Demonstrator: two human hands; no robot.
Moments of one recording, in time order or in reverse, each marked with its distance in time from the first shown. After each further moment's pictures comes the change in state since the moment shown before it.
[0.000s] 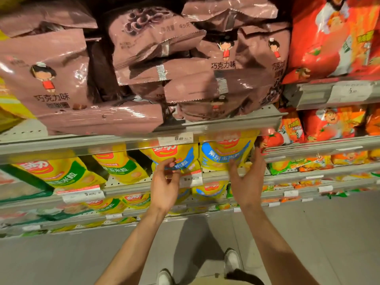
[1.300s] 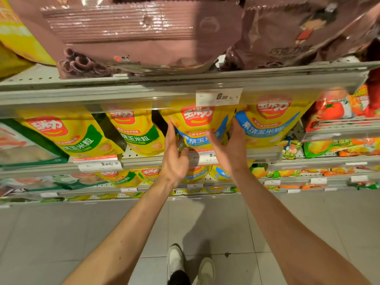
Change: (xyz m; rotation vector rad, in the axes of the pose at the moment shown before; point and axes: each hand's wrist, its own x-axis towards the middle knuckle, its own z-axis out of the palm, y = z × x) left_hand 0.029 -0.057 -0.034 -0.052 -0.113 0.068; right_hand -0.018 0.011 0.146 0.113 -0.315 0.058
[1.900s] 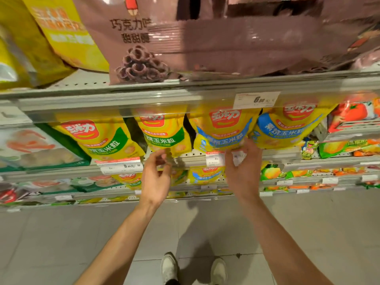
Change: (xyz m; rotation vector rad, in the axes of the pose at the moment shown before) left_hand -0.041 -0.026 -0.112 0.145 0.166 -0.140; right_hand -0.080 -0.037 0.025 -0.190 0.197 0.006
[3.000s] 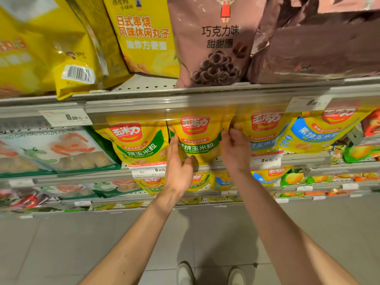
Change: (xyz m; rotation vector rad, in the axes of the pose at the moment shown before) left_hand 0.032 0.010 -0.059 -0.004 -0.137 -0.033; right_hand -0.002 -0.085 0.108 0.201 -0.095 0.110
